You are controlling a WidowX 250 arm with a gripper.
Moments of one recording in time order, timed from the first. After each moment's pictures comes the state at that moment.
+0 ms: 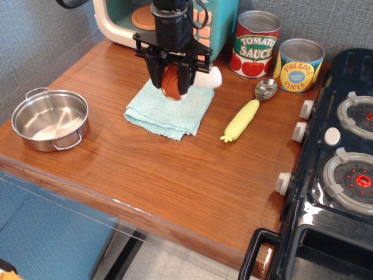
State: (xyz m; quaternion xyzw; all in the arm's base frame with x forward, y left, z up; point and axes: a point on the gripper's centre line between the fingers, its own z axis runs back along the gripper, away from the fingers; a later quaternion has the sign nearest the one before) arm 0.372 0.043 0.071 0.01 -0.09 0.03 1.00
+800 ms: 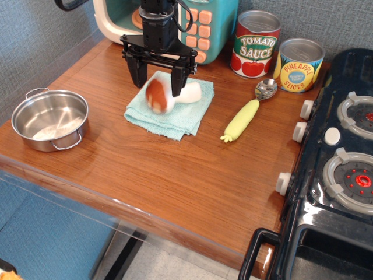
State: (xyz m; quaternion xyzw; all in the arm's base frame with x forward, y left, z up) arm 0.371 0.060 0.059 0.02 -0.05 0.05 1.00
